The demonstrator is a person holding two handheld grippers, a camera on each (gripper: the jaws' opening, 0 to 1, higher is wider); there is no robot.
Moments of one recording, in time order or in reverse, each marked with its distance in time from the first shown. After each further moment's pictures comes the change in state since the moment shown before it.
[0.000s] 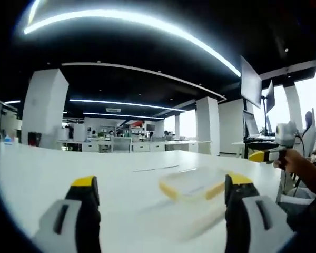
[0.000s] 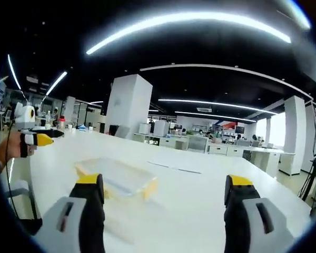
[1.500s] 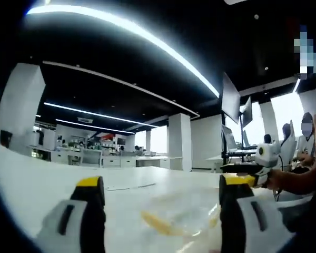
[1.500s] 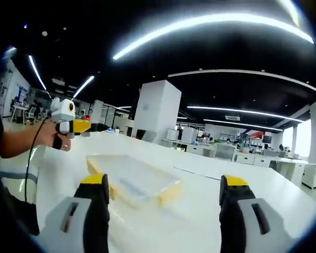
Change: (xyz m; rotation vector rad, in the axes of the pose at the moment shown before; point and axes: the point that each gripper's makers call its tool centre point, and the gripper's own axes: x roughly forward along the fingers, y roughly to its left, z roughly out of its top) left arm 0.069 -0.012 0.010 -0.068 -0.135 -0.248; right arm 0.038 0.024 -0.016 -0.030 -0.064 0.224
